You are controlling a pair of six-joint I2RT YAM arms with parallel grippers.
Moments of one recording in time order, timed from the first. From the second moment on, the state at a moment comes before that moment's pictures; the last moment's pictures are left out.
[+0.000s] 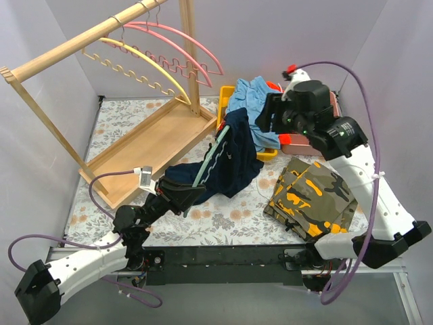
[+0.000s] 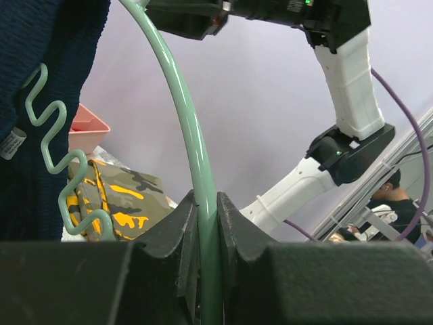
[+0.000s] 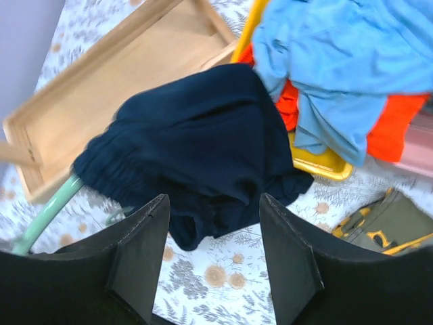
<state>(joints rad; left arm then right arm) -0.81 0.59 0.12 0.98 0.20 -0.84 0.61 1.31 1.71 -0.88 0.07 0.36</state>
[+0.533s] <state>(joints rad) -0.81 0.81 0.16 1.01 0.33 -0.72 0.36 1.31 1.41 -0.69 -0.28 0.73</state>
